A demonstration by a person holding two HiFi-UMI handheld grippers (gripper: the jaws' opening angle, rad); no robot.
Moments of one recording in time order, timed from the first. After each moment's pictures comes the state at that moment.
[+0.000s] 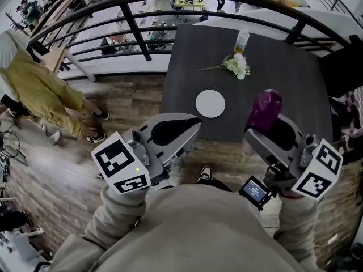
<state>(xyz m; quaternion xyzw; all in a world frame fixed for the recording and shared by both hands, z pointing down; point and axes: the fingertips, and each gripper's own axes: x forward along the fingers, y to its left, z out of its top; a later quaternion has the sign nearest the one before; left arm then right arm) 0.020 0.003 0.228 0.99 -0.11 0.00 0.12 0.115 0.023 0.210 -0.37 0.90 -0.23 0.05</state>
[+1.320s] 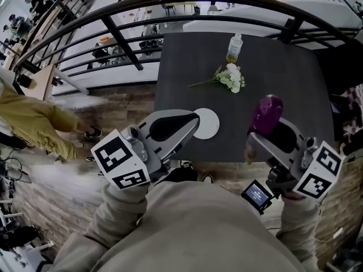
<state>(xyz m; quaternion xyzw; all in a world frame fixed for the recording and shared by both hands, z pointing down) 0.081 -0.123 0.231 0.99 -0.09 0.00 0.15 0.185 -0.080 0.224 -0.41 0.87 -0.26 0.04</state>
